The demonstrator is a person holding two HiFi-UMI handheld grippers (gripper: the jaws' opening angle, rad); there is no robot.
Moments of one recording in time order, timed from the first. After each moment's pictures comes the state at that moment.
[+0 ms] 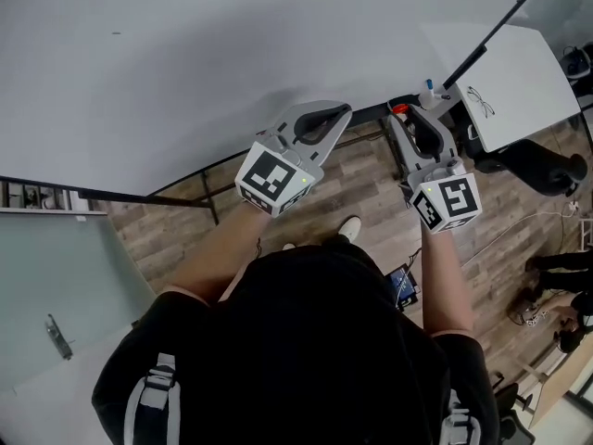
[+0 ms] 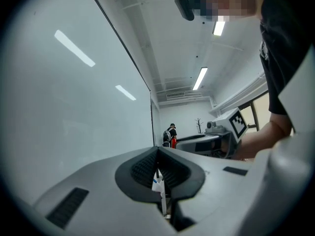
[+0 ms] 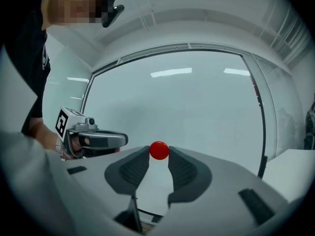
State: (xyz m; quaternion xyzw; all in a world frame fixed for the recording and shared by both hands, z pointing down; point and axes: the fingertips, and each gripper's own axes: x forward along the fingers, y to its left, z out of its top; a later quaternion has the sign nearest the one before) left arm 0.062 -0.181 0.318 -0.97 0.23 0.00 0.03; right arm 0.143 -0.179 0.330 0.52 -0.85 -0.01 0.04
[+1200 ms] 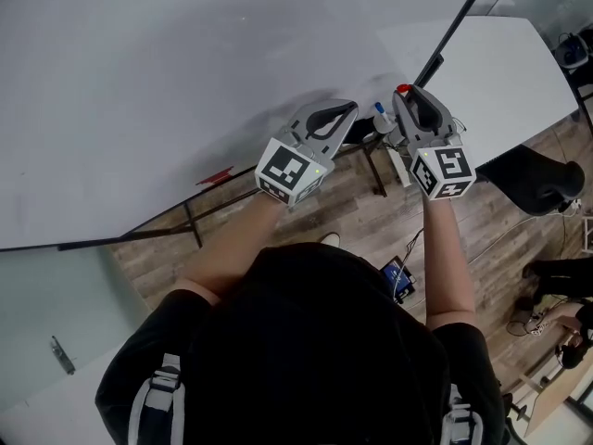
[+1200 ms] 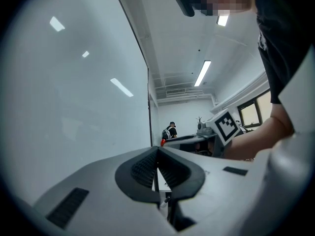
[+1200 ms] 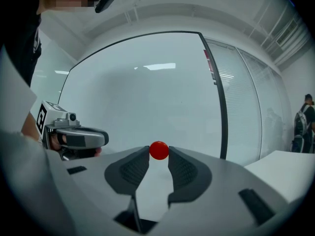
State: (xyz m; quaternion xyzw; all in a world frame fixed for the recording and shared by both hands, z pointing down) left arm 0.298 -0.296 0.366 -0.98 0.22 0.00 0.03; right arm 0.392 -0.325 0.380 0.57 -0.82 0.00 0.05
